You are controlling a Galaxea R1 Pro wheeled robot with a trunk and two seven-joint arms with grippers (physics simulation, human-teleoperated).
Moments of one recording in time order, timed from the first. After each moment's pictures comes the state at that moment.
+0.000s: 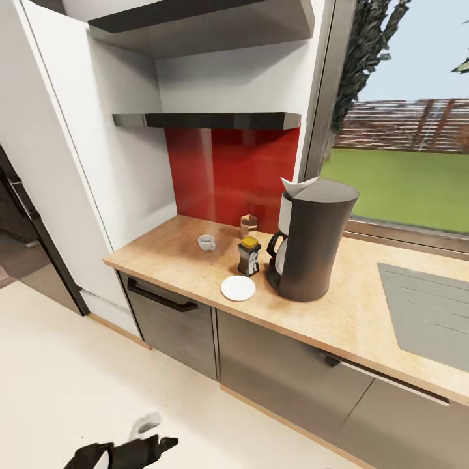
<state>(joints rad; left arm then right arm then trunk) -0.39 0.10 0.19 -0.42 0.12 0.43 -0.59 -0.40 0.03 0.48 -0.04 -0.17 0.02 0.02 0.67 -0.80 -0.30</state>
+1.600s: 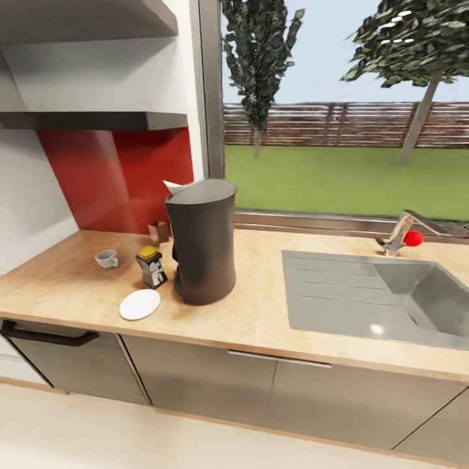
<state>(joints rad) -0.20 0.09 0.19 -0.09 -0.11 0.00 0.00 -0.40 0.03 0.48 -0.04 -0.31 0.02 0.02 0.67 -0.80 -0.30</state>
